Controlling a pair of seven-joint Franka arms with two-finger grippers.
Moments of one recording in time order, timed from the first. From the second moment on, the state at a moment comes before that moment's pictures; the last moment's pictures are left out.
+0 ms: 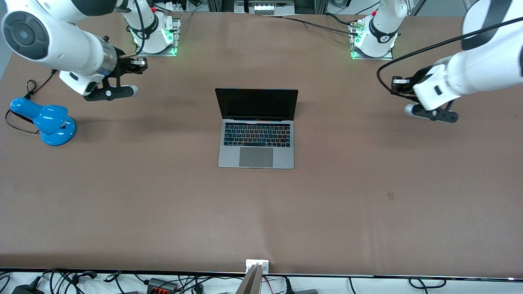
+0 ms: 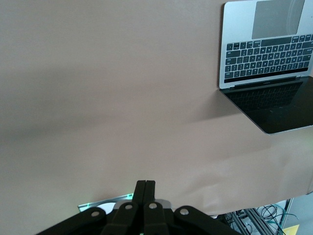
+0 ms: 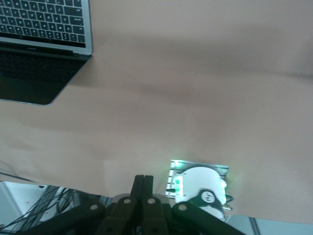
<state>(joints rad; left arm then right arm) 0.11 0.05 -0.28 -1.74 -0.22 1.46 -0.04 0.27 0.01 0.02 -1.76 0.17 1.35 0.20</state>
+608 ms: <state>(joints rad) 0.09 0.01 -0.53 -2.07 -0.32 1.89 -0.28 0.56 -0.13 0.03 -2.13 0.22 1.69 0.39</state>
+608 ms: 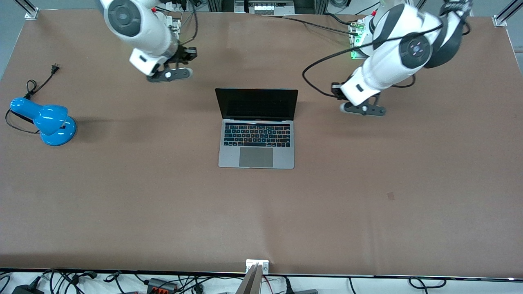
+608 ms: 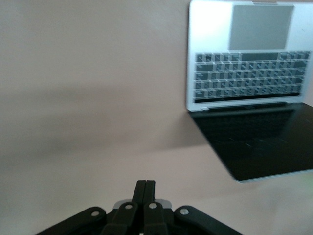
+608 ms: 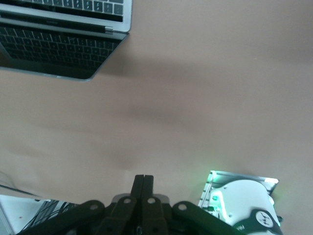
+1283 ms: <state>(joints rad) 0.07 0.07 -0.69 -2.14 -0.37 2.09 -0.40 0.69 -0.12 0.03 -2.26 0.22 1.89 0.42</state>
